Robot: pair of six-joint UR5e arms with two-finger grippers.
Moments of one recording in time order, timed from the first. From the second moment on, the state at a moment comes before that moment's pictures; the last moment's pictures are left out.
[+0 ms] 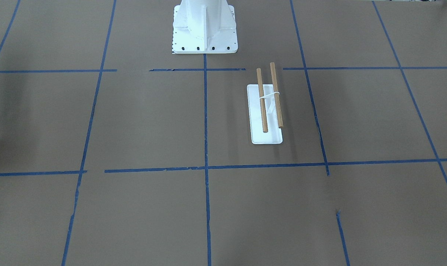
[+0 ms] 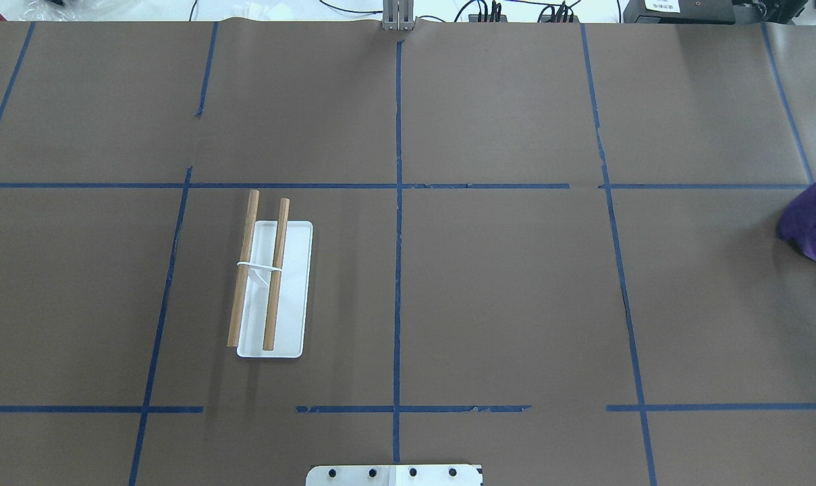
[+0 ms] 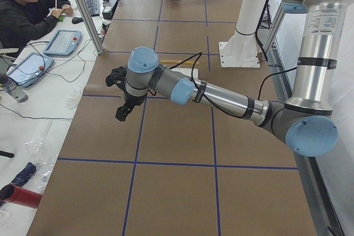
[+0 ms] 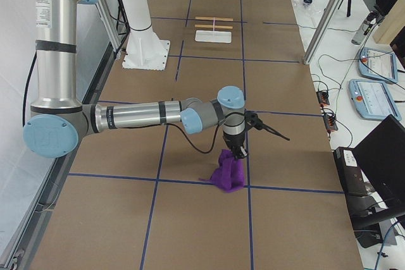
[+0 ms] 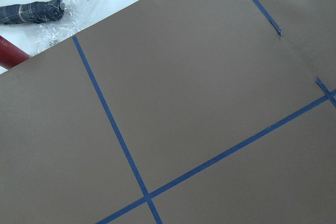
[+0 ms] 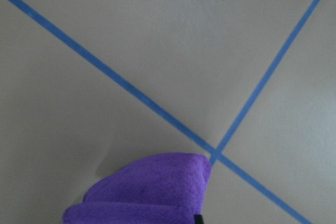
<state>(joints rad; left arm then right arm) -1.57 -1.65 -1.81 -1.78 -2.36 0.17 1.34 -1.58 1.75 -1.34 2.12 -0.22</state>
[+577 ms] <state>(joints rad) -1.40 -1.78 -1.84 -1.82 -2.35 -0.40 1.23 -1.34 1.83 -1.37 2.29 0.14</state>
